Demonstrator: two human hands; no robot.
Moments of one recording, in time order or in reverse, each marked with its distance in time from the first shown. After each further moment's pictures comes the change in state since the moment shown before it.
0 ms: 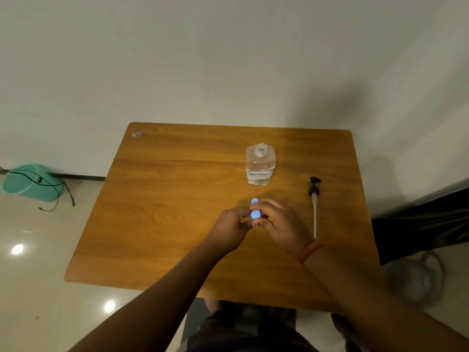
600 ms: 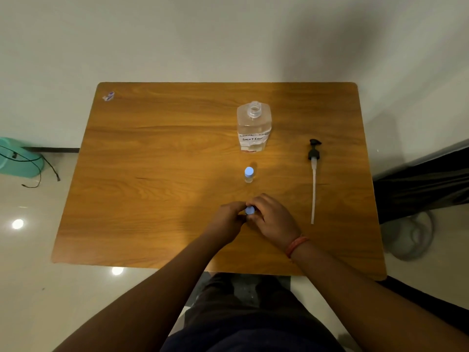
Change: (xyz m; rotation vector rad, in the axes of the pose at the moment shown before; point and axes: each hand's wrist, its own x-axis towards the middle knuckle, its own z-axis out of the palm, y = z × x) left_hand -0.007 -0.065 0.053 0.057 -0.147 -0.111; right_hand -0.036 0.032 0.065 0.024 -0.059 0.228
